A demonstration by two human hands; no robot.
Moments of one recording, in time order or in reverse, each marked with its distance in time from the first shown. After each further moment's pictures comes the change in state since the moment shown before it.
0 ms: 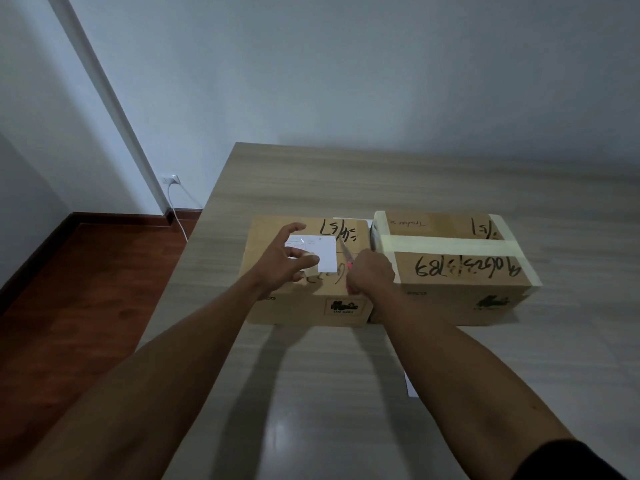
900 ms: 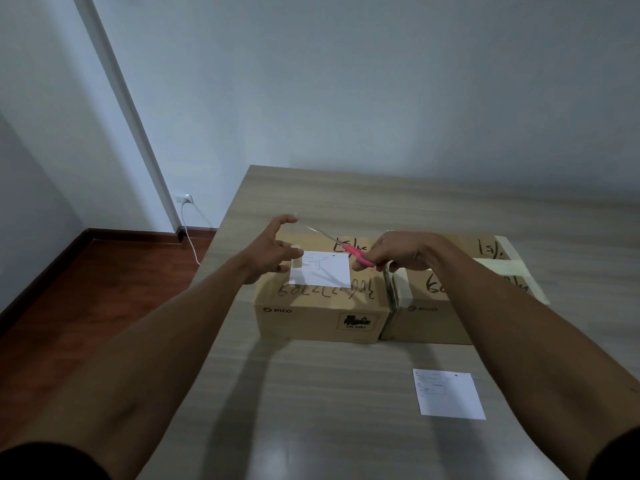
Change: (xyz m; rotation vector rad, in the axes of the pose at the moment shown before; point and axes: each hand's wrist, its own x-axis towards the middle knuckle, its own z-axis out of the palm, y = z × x) left_hand -0.003 0.039 -0.064 0.079 -0.016 -0.014; right_hand 0.006 0.000 -0.118 0.290 -0.632 -0.378
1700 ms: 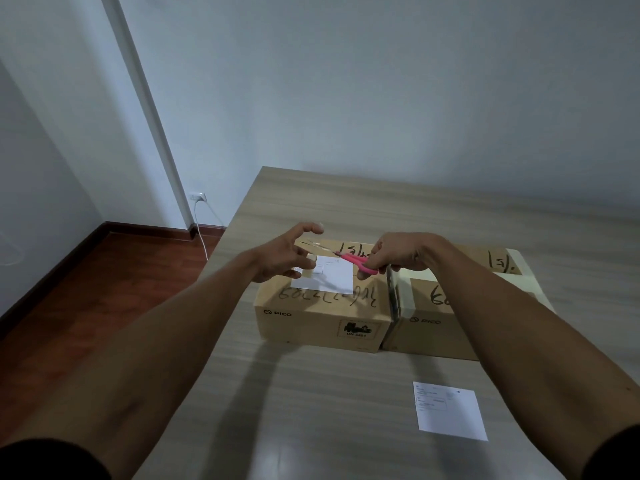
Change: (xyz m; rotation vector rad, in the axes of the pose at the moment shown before) left_hand 0.006 0.013 0.011 0.115 -0.209 -0.038; right_hand 0.015 -0.006 -0.016 -0.160 -0.036 -0.038
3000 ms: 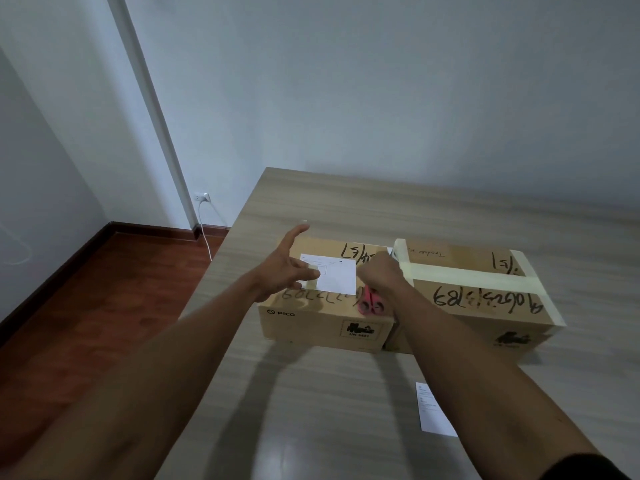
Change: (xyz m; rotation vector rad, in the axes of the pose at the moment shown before) left_hand -0.021 -0.021 0.020 -0.118 0.169 0.097; right_hand 0.040 0.002 0.080 0.489 0.586 0.247
